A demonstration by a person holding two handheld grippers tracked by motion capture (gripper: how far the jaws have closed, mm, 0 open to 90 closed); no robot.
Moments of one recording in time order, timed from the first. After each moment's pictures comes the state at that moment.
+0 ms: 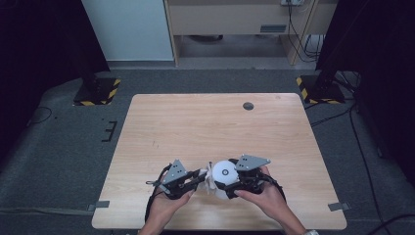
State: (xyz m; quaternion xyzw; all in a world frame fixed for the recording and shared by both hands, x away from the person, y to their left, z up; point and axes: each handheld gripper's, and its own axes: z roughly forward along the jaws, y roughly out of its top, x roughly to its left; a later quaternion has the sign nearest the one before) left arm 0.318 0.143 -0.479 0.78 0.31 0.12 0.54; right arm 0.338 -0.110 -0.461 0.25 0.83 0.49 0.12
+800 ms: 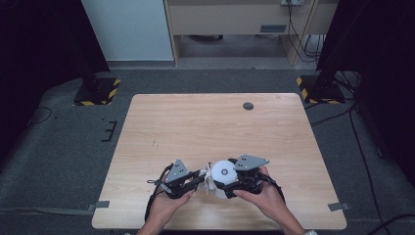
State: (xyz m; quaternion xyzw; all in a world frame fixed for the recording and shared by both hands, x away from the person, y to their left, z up) left arm 0.323 0.139 -0.491 0.81 0.32 0.11 0.48; right arm 0.339 -0.108 -0.461 0.25 0.83 0.49 0.12
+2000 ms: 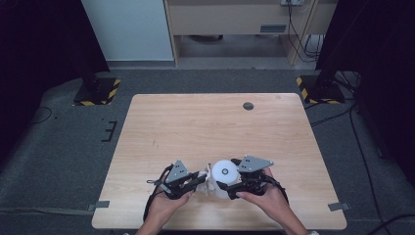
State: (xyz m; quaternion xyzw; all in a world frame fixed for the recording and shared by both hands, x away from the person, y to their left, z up) left arm 0.320 0.144 -0.481 0.80 0.31 0.13 0.51; right arm 0.333 -0.115 -0.458 0.25 0.83 0.49 0.13
